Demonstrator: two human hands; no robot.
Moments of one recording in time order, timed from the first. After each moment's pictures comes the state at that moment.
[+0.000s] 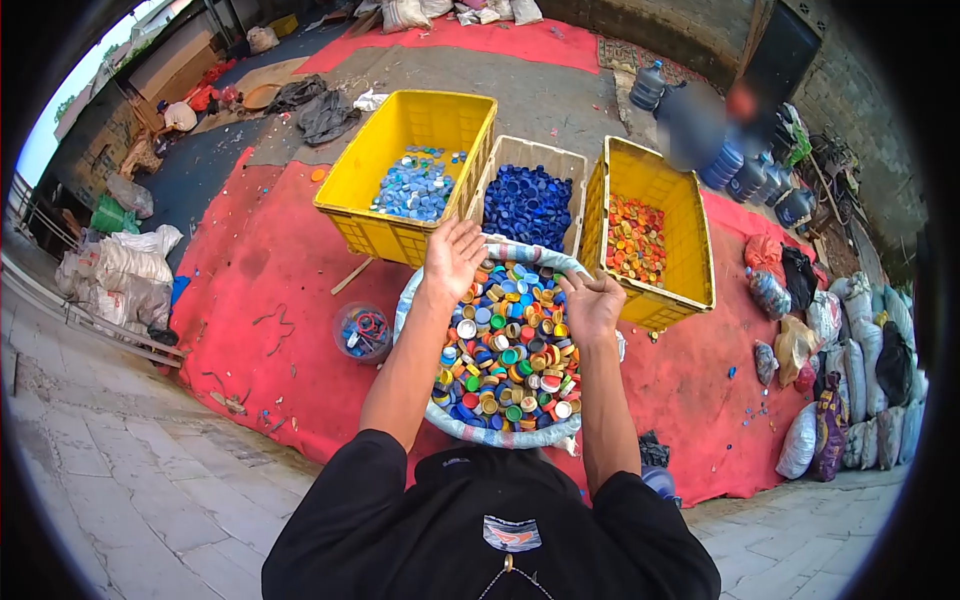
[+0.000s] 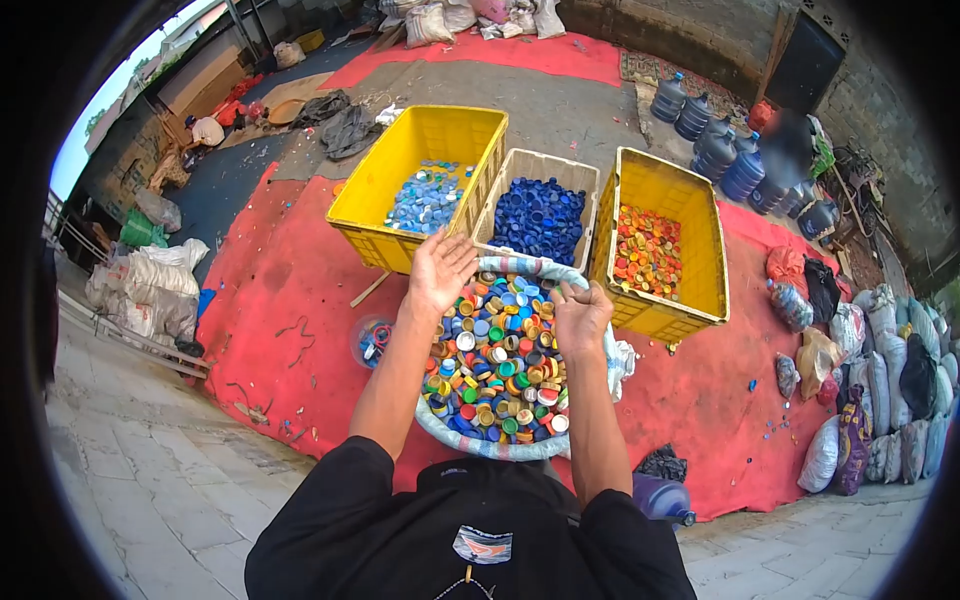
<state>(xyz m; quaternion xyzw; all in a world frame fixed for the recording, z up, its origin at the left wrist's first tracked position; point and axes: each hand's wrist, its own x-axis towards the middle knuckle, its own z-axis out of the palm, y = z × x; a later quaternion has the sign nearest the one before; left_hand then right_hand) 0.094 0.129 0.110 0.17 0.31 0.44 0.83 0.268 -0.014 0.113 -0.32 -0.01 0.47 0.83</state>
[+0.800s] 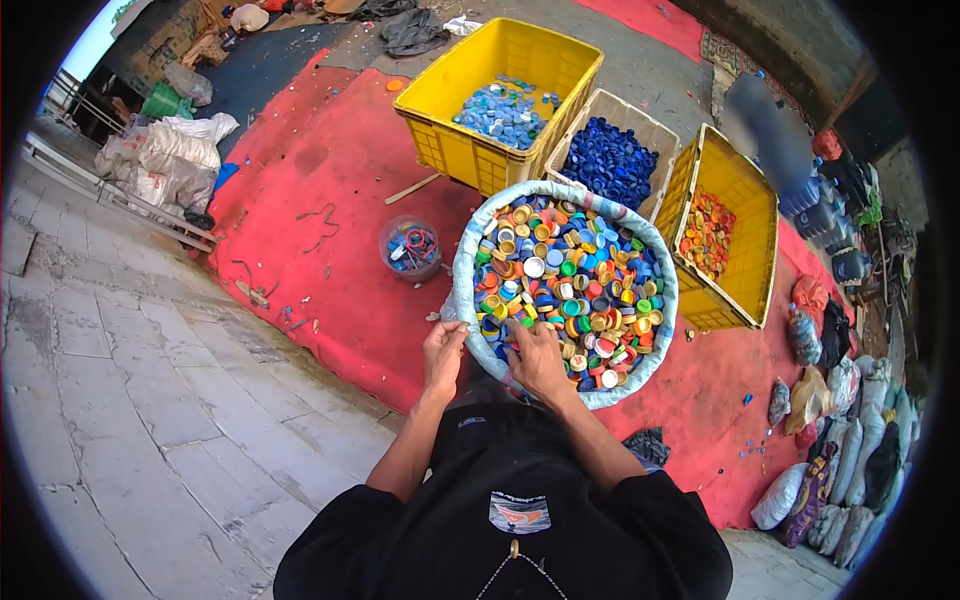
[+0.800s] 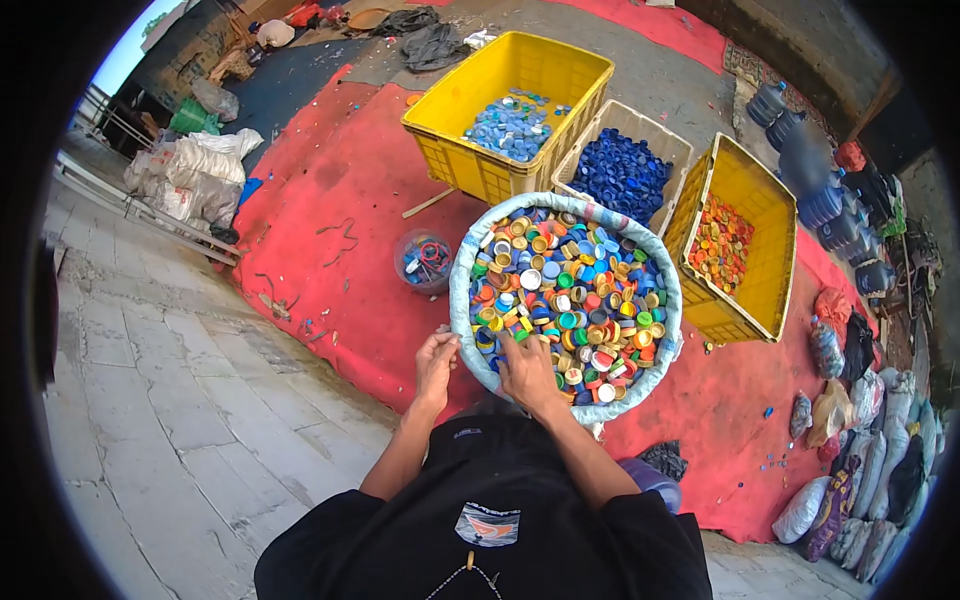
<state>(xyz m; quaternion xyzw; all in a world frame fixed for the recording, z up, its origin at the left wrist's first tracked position) -0.061 -0.091 -0.013 0.29 0.59 0.47 0.59 0.122 -0.106 0.005 -0.56 -0.75 0.21 0.28</state>
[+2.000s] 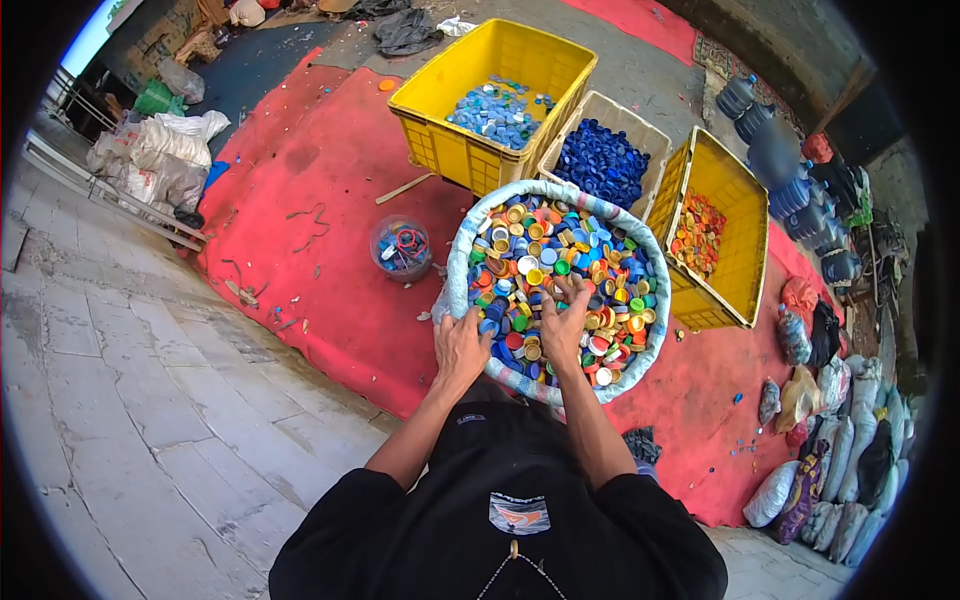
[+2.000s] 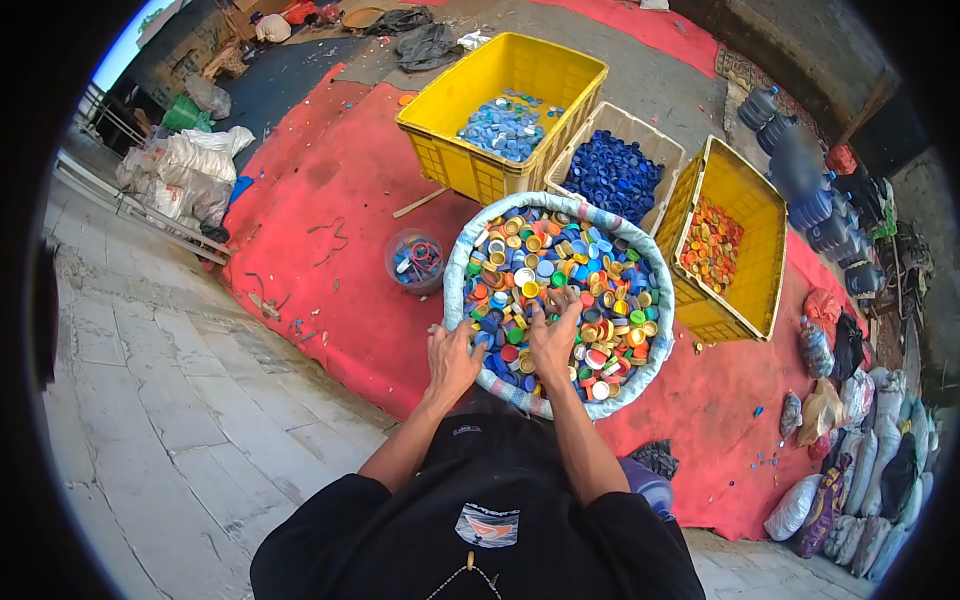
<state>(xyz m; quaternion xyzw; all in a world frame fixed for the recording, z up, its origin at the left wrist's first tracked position) -0.036 -0.081 -0.017 0.73 0.62 0.22 0.17 0.138 -0.064 -0.003 -0.68 -0.42 0.31 0.52</state>
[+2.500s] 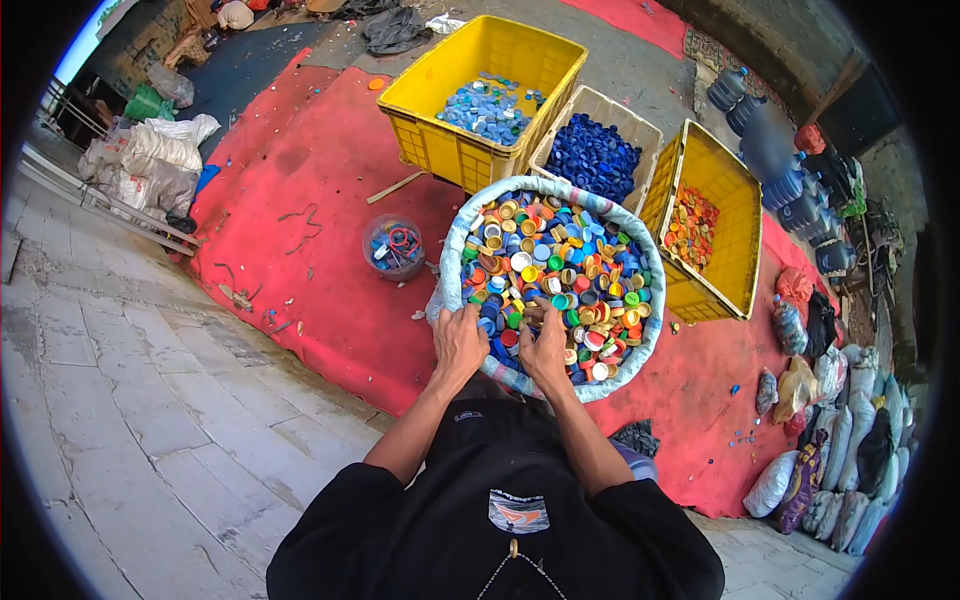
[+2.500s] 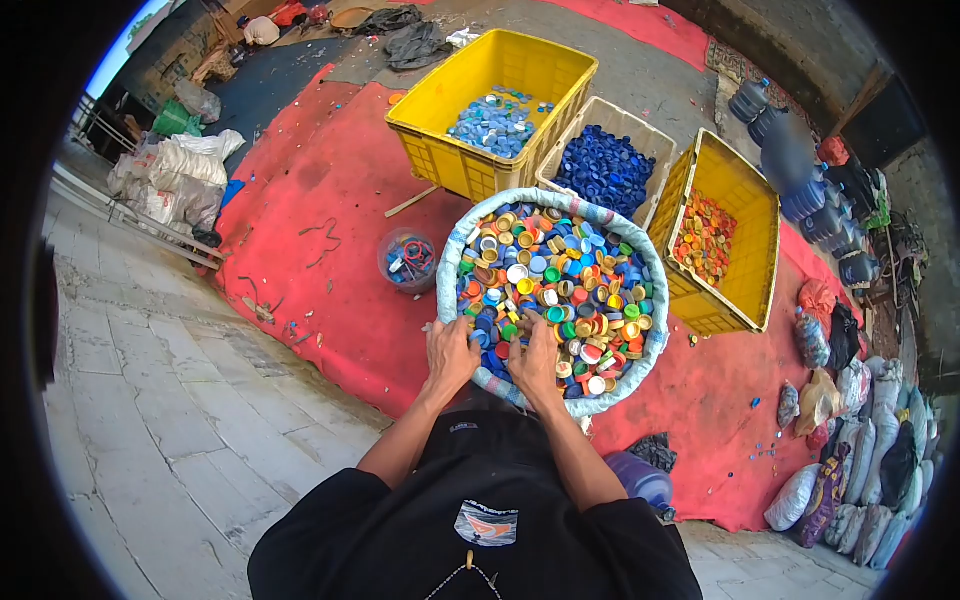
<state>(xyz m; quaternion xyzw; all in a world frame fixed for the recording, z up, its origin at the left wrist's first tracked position) -0.032 -0.073 -0.015 0.76 0.59 0.24 0.15 0.127 -0.101 -0.008 -0.65 -0.57 0.25 0.44</state>
